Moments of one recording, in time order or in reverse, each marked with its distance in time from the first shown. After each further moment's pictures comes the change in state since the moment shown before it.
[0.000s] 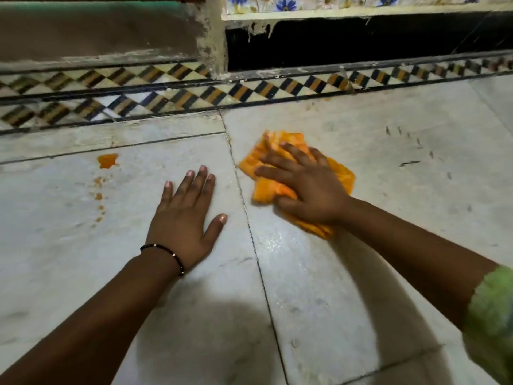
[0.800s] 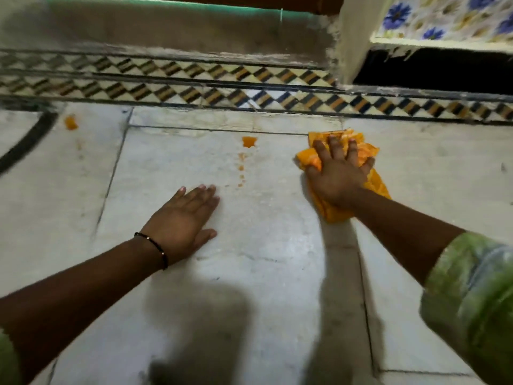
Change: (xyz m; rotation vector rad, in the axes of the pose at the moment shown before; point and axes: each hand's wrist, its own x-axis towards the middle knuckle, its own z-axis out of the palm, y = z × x) left_hand -0.142 -0.148 -0.067 0.153 -0.203 -0.017; right_hand 0.100 -0.136 0.002 0.049 -0.128 0.437
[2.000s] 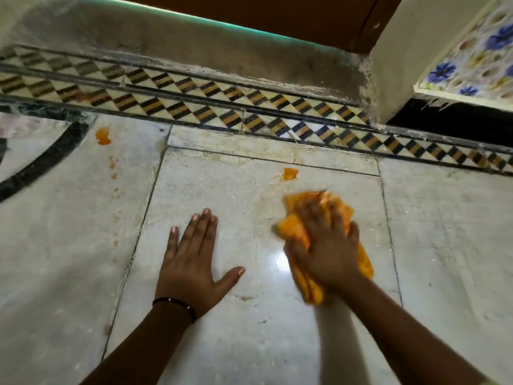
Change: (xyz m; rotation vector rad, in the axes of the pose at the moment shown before) left_hand -0.035 -0.027 0.047 -0.273 0.246 -0.359; right_hand -0.069 -0.095 0.028 -0.025 -0.011 -0.169
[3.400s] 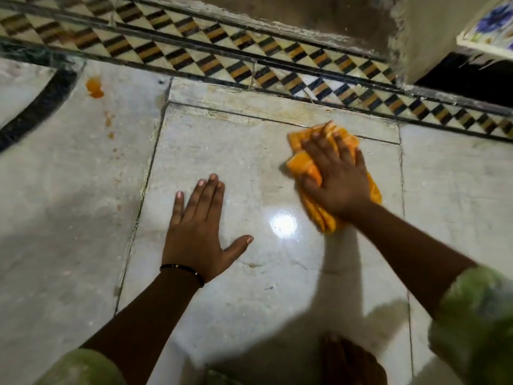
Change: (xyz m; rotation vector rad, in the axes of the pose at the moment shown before) left_hand 0.003 0.001 -0.002 0.029 -0.046 -0.025; right_hand 0.069 0.016 -0.014 -0.075 0.034 -0.163
